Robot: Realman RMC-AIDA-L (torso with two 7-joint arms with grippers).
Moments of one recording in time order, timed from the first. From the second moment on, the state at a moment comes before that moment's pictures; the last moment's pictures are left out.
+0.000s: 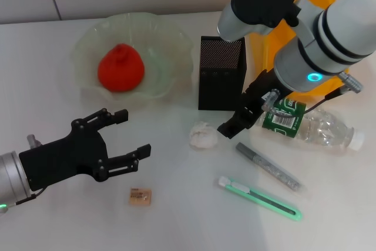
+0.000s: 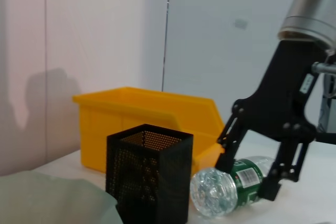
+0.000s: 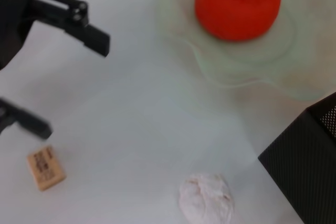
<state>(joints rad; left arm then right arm) -0.39 -2.07 1.04 0.46 1.56 1.45 -0.93 0.64 2.09 -1.56 -1.47 -2.59 -1.53 2.68</state>
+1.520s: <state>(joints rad) -0.39 -2.06 1.08 0.46 1.56 1.44 -0.94 0.79 2.09 -1.66 -1.01 -2.46 -1.23 2.68</state>
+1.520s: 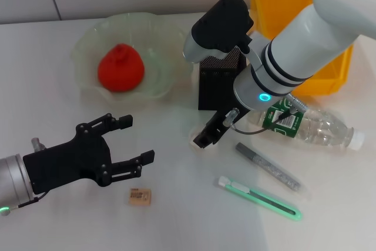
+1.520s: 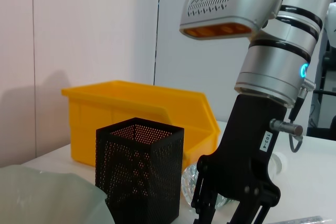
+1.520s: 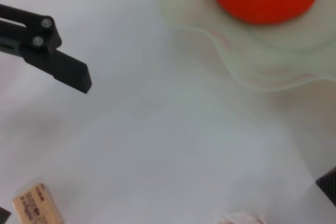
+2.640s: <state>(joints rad) -0.40 -2.06 1.08 0.47 1.56 1.44 -0.94 0.52 2.08 -1.08 -1.72 -2.47 -1.52 2.64</state>
